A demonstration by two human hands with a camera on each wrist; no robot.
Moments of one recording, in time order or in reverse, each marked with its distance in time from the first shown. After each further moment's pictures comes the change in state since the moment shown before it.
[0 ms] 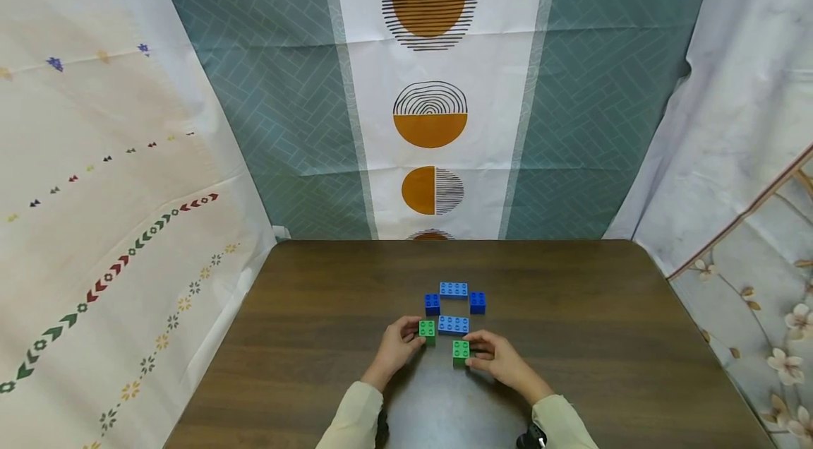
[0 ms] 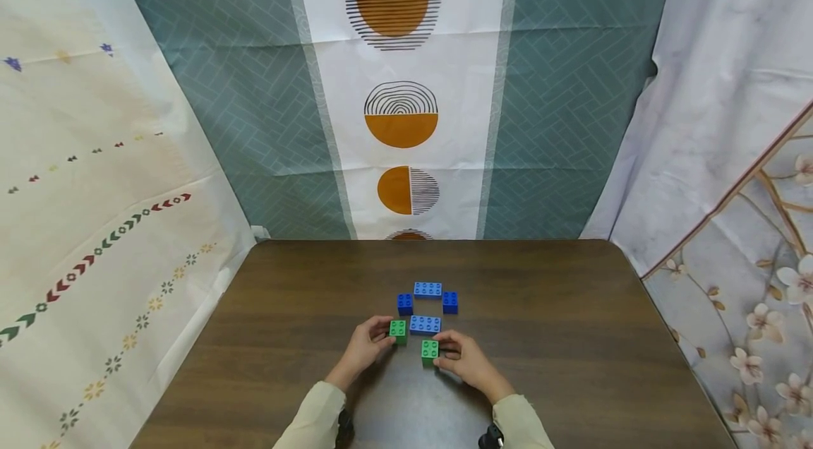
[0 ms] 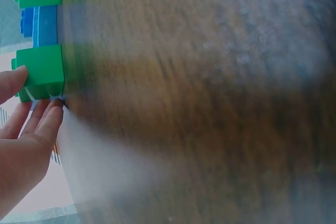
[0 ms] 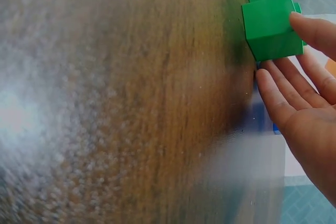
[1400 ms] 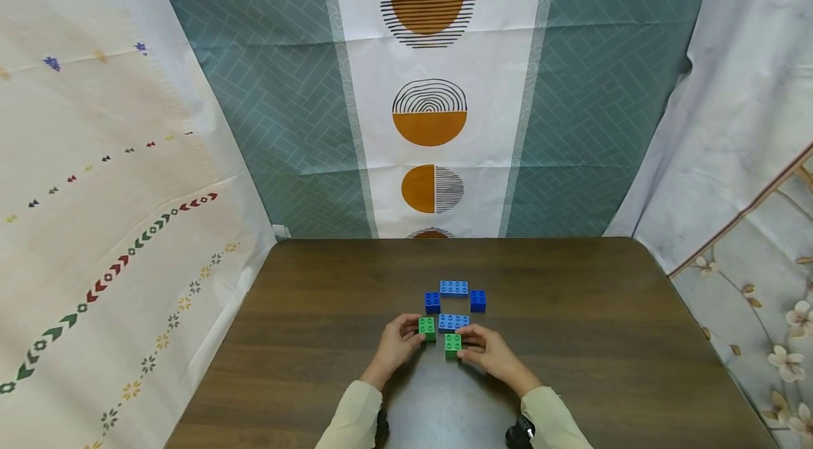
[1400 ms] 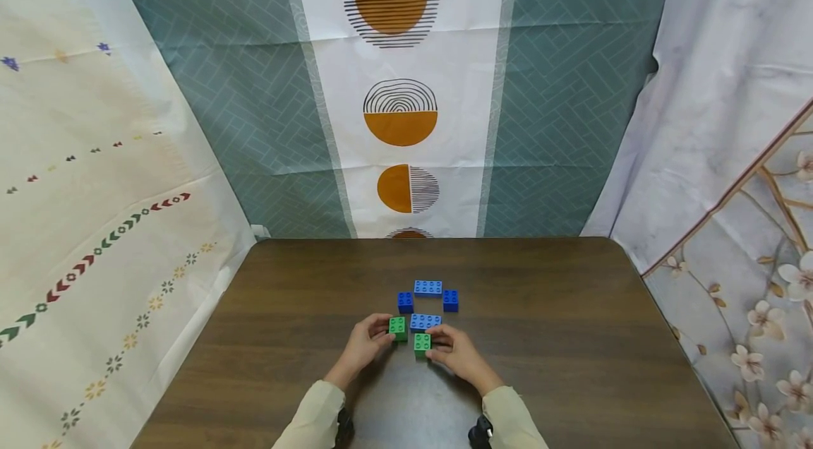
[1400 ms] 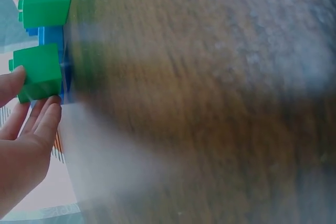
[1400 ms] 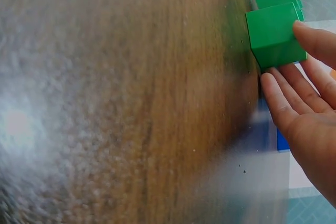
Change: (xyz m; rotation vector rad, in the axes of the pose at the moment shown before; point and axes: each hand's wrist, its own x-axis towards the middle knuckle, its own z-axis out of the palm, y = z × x) left_hand -0.002 0.005 -0.002 -0.024 0.008 -0.013; right_hand 0.012 0.000 0.012 -0.049 0.037 0.009
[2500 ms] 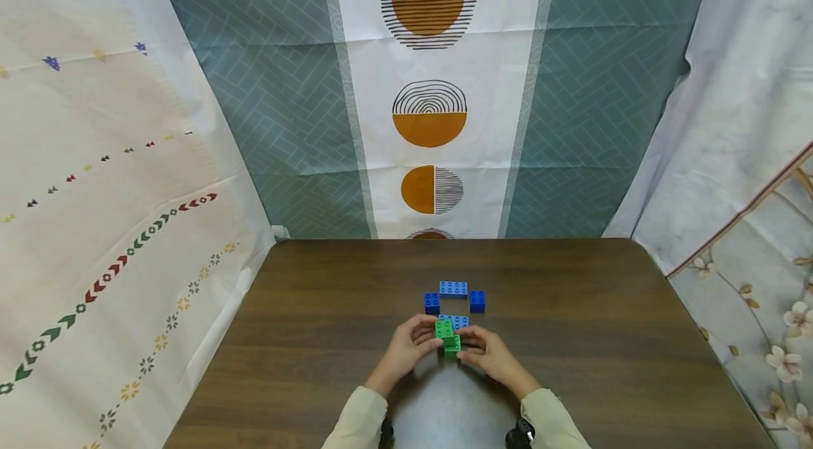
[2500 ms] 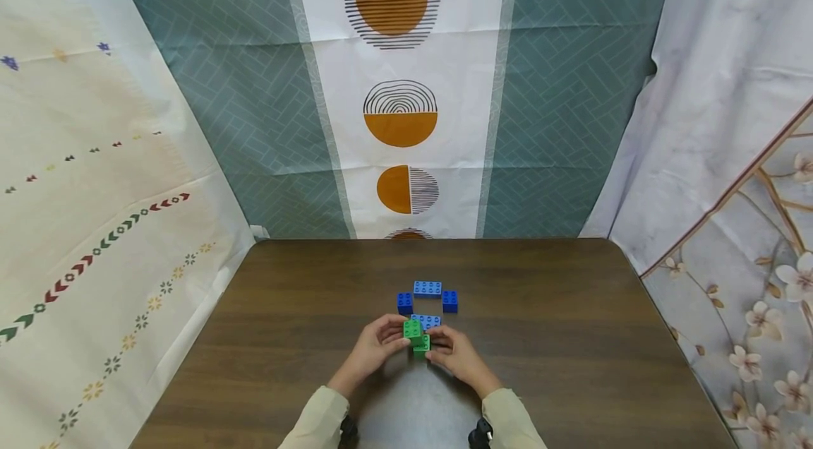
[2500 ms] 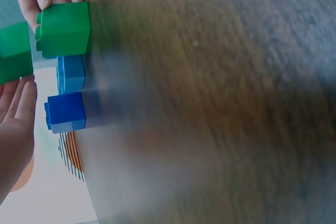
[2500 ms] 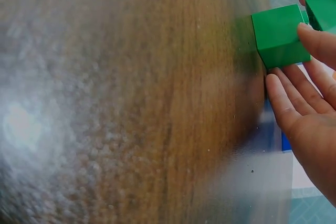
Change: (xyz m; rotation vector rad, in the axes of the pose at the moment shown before) left_hand -0.007 0.018 0.013 -0.154 -0.156 0.121; right_hand -0.001 -0.001 0.001 0.060 -0.005 0.030
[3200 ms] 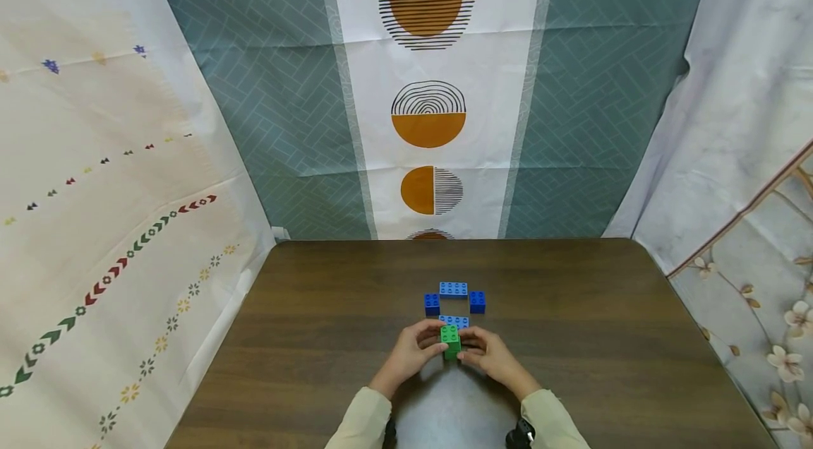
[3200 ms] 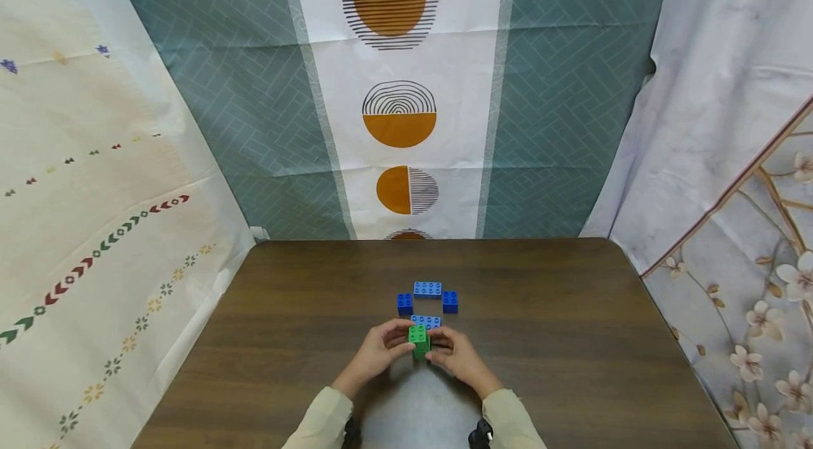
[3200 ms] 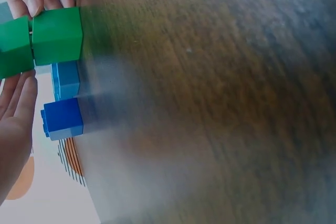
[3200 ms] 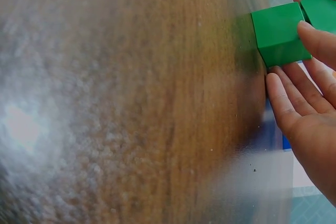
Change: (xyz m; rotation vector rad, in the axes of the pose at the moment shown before) left_hand 0.002 0.000 0.006 0.084 -0.062 0.020; right_hand 0.002 0.003 0.000 0.011 0.014 -0.009
